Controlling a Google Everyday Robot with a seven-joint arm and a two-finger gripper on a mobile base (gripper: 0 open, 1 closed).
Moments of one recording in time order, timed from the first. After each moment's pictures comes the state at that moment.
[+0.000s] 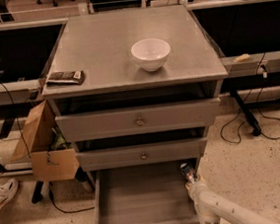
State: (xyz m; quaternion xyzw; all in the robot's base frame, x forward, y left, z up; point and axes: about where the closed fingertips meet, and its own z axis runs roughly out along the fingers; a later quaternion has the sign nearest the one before) arm 0.605 -0.250 0.245 -0.23 0.88 -0.15 0.39
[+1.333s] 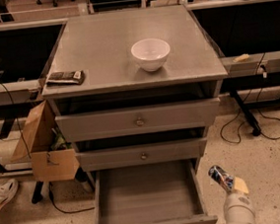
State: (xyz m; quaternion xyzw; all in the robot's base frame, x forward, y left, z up) arm 0.462 -0.329 0.466 -0.41 0.75 -0.41 0.31
